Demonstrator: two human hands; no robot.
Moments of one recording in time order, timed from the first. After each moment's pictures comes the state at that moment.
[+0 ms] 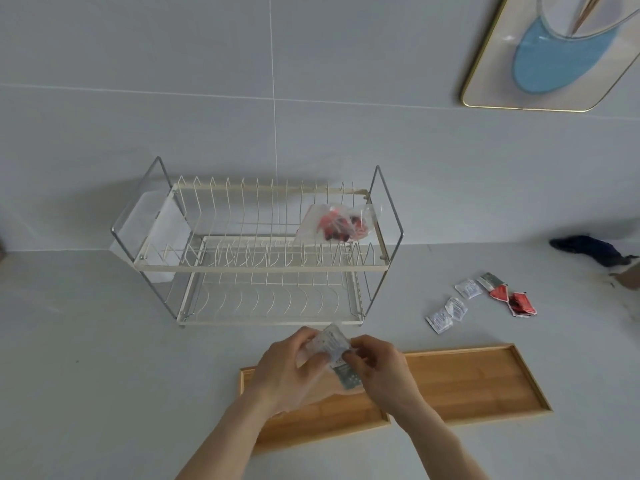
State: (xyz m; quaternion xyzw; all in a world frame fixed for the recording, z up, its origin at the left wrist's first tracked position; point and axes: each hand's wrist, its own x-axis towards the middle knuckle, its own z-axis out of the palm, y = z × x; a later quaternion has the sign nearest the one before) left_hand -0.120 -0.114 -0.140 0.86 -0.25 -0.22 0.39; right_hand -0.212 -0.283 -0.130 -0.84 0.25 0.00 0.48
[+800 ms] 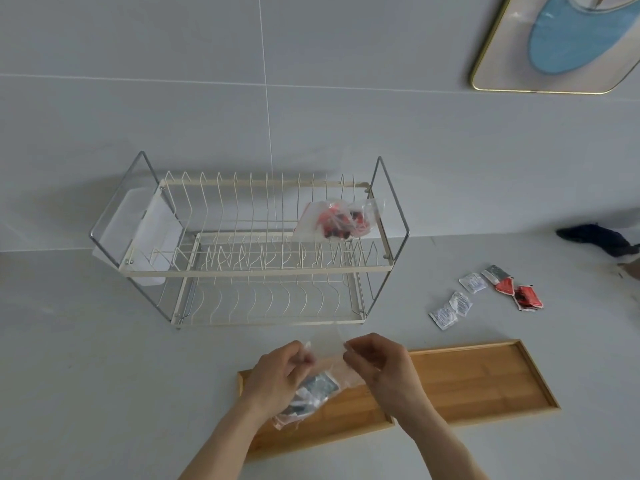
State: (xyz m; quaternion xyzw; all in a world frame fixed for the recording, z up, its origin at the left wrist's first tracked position) left_hand -0.104 -0.102 -0.175 0.86 -0.22 -0.27 0.37; right_hand -0.209 -0.287 -0.136 -0.78 0.27 -0.04 0.57
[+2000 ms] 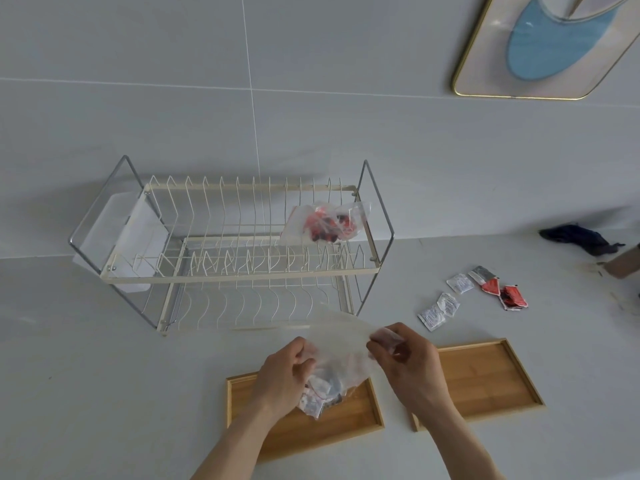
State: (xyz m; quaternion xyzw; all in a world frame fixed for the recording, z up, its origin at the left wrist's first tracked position) left_hand -0.111 -0.134 -0.181 0.87 -0.21 -0.25 0.37; right_hand -0.222 -0.321 -0.117 -0.82 0.27 -0.15 0.48
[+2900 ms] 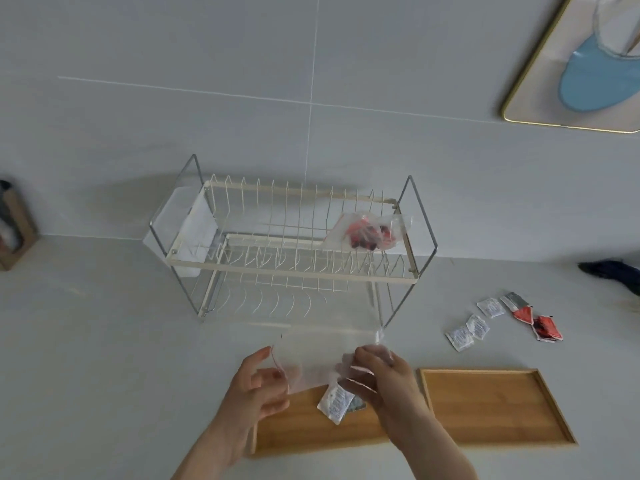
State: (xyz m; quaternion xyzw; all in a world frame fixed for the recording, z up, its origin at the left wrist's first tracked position) left_hand -0.129 -0.036 -0.154 0.63 0.11 -0.34 0.69; right_hand -0.197 -0.252 -0.115 -0.50 0.39 -0.01 0.78
